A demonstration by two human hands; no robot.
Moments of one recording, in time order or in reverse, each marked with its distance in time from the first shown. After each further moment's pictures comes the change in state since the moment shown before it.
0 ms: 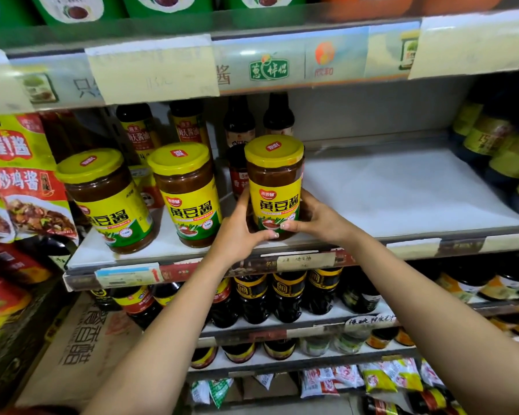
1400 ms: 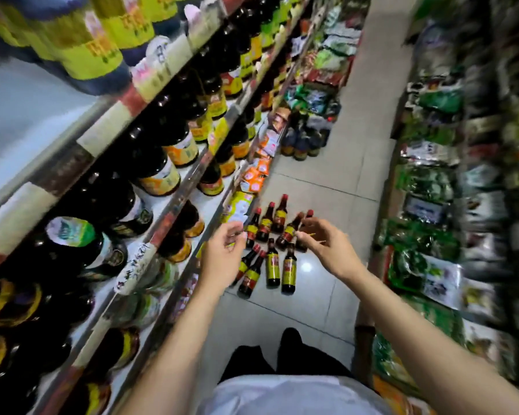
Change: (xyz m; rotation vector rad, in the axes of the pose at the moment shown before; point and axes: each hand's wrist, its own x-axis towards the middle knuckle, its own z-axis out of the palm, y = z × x) left_hand -0.185 0.131 0.381 -0.304 -0.855 0.108; right_hand -0.505 0.134 -0.020 0.106 1.267 0.796
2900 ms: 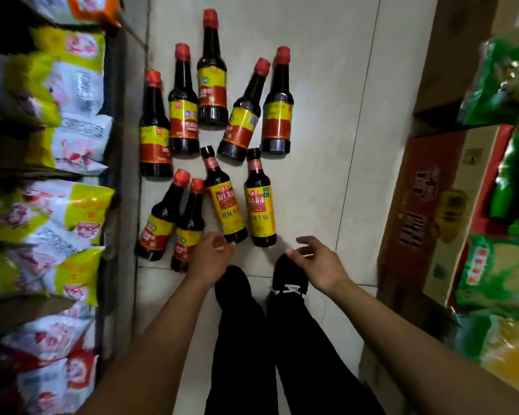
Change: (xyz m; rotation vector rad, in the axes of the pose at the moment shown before) left_hand 0.224 -0.531 0.276 0.411 -0.541 -0.758; right_hand 0.213 0.520 0.150 -0.022 -0.155 1.004
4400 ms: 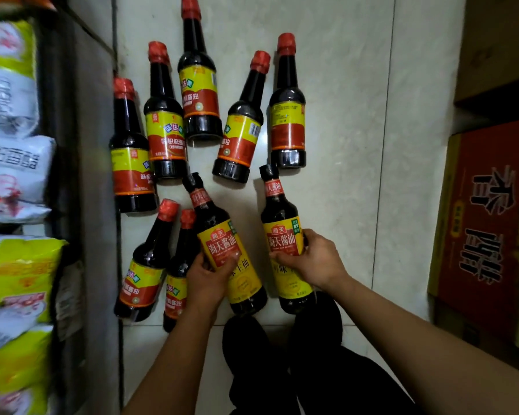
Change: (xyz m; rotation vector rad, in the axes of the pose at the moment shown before) left_hand 0.108 -0.037 0.031 -0.513 0.113 -0.021; right_hand 0.147 0.005 0.044 0.016 0.129 -0.188
